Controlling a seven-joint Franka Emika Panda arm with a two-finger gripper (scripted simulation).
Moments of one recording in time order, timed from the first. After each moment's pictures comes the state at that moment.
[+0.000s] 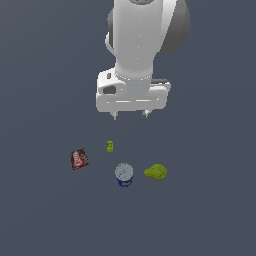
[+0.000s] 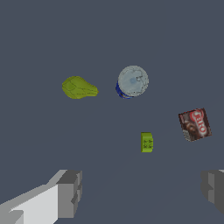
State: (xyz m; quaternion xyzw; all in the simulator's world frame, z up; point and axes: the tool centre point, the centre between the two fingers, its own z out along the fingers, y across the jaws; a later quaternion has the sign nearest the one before) arm 0.005 0.009 0.297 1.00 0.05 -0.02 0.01
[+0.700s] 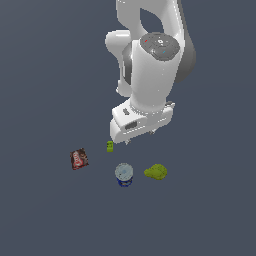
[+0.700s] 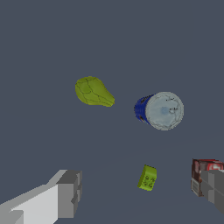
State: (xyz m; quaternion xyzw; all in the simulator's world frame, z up) arm 0.045 0.041 0.236 0.97 0.22 -0.02 0.02
